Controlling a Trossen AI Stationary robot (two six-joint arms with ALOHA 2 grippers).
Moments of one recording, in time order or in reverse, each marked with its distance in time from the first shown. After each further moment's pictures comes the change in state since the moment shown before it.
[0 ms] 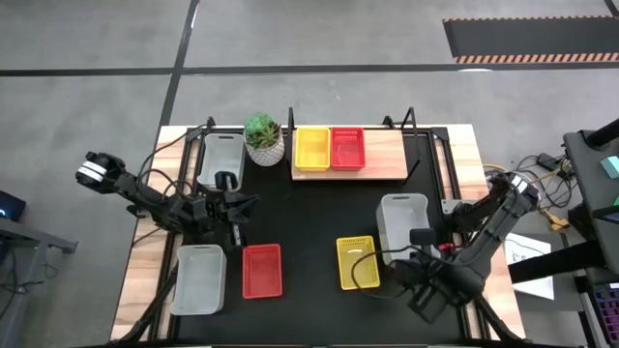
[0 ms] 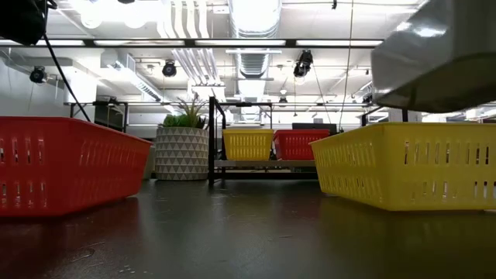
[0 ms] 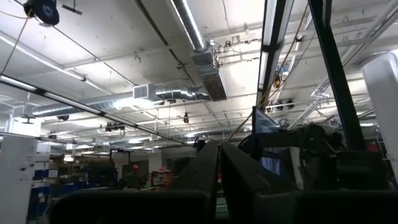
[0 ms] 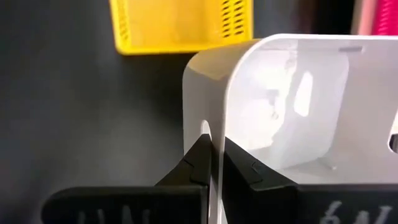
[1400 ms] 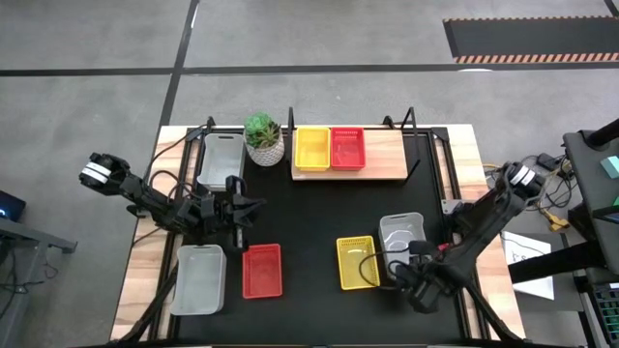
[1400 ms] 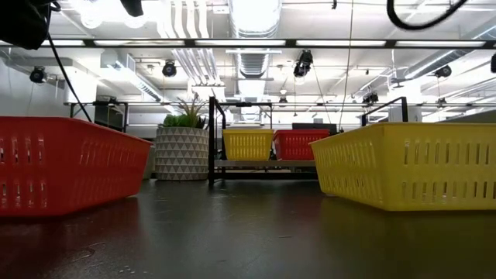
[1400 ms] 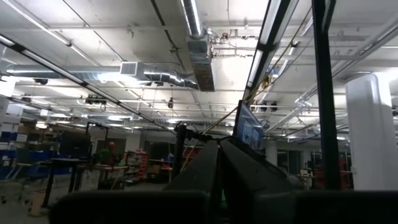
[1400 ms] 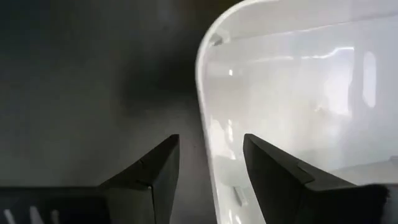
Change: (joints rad) left arm -0.002 0.061 0.000 0.001 -0.002 -0.209; right arm 0.033 -0.103 -0.578 0.597 -0.231 0.069
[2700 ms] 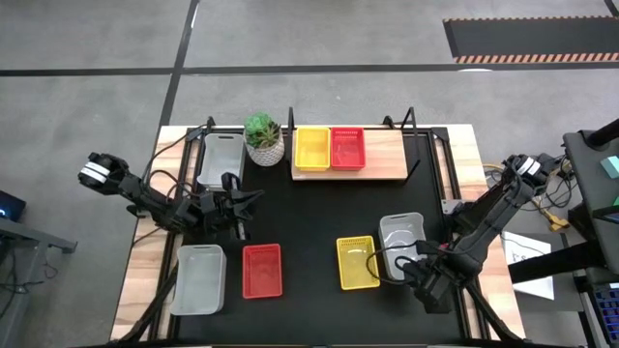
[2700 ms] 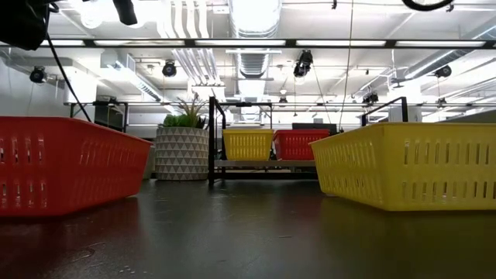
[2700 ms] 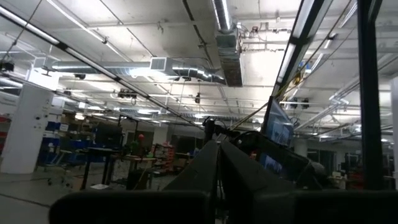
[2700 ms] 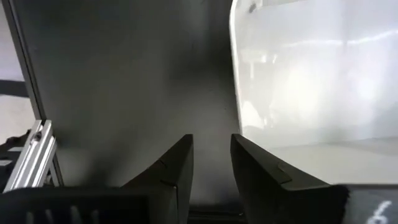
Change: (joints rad) left arm 0.001 -0.014 -0.011 0.007 -0.129 0.027; right arm 0.000 -0.127 0.002 -0.034 -0.160 0.020
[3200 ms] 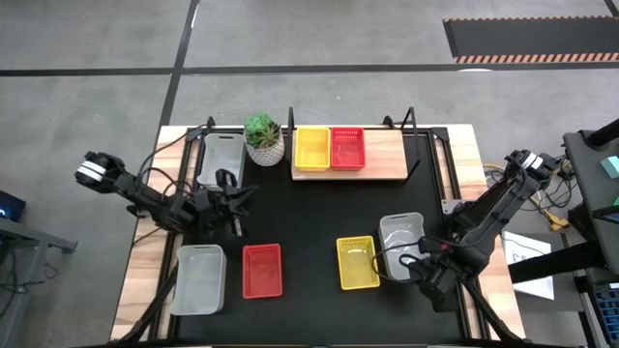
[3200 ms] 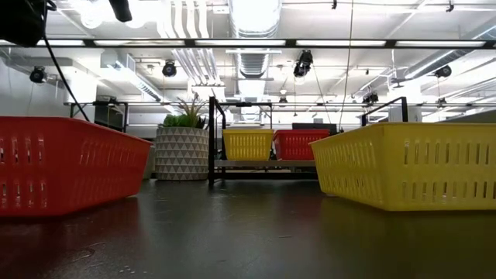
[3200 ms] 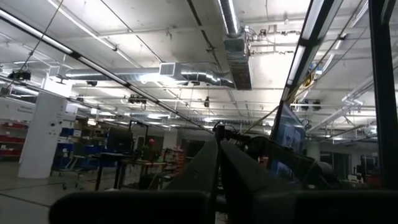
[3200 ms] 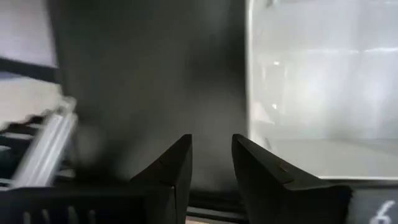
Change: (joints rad) left arm 0.000 -0.041 -0.001 -0.009 -0.029 0.053; right arm 0.000 -0.079 -0.007 -0.001 -0.038 -0.052
